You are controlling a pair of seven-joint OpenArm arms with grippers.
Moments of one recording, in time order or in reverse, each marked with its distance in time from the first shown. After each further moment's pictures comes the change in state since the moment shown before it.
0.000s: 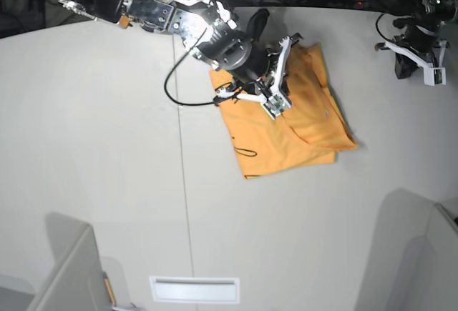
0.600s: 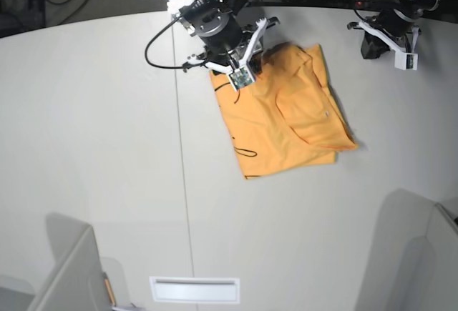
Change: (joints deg) left arm 6.4 0.3 10.3 -0.2 -4.1 0.0 -0.2; right arm -17.6 1.7 8.9 0.7 -9.2 -0.3 5.8
